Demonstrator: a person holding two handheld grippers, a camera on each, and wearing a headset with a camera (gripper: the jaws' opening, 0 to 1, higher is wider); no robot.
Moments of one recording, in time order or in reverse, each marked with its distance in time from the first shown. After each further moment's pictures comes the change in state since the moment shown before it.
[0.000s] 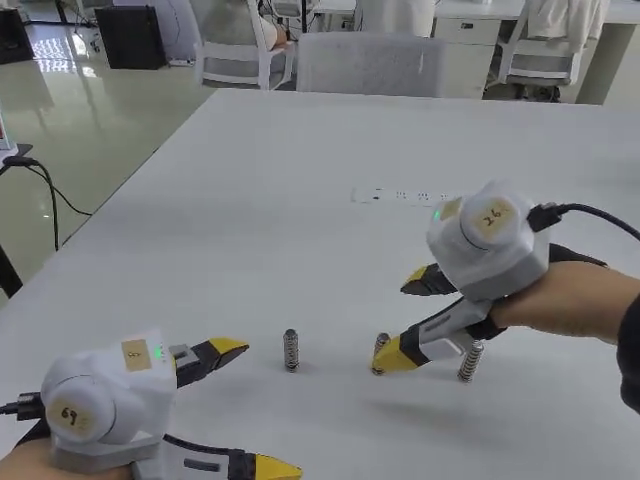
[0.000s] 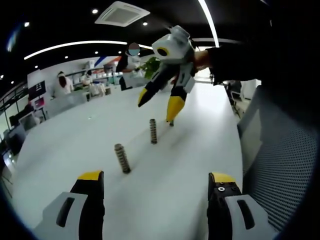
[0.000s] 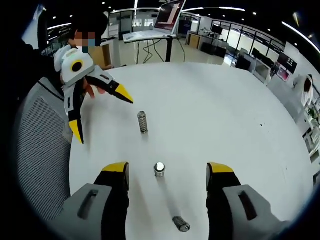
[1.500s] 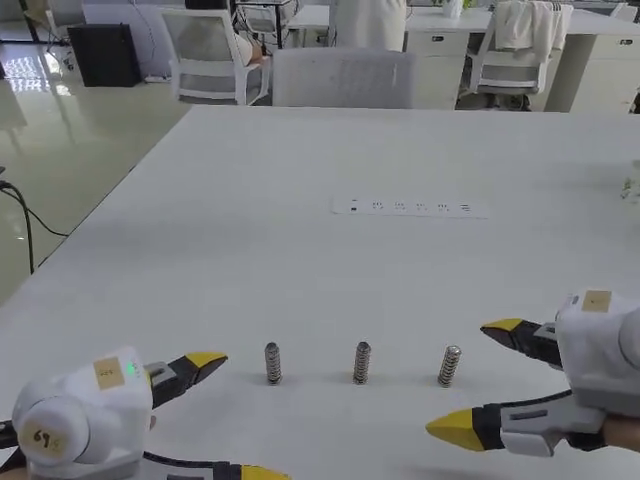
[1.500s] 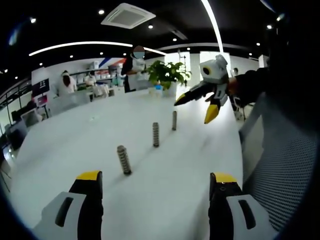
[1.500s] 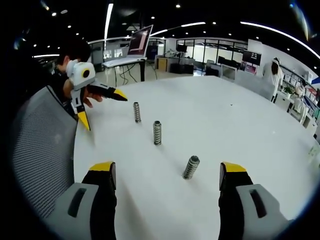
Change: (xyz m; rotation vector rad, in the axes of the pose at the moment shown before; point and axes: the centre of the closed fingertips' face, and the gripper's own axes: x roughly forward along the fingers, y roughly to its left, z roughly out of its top) left arm 0.000 0.002 0.004 -0.040 -0.031 0.019; right arm -0.052 0.020 -0.071 0.200 -0.224 -0.173
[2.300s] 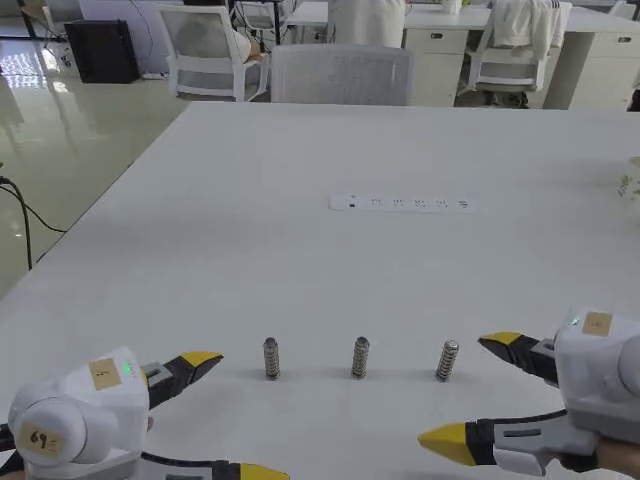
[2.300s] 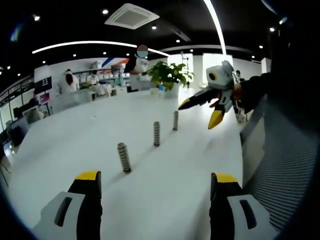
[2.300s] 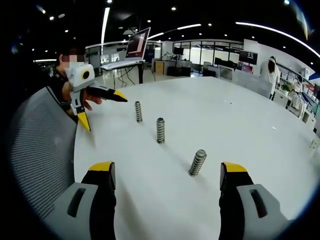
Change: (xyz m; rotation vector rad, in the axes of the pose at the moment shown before) left arm -0.002 0.000 -0.003 -0.025 -0.010 0.016; right arm 0.003 0.007 -0.005 0.028 -0.031 -0.017
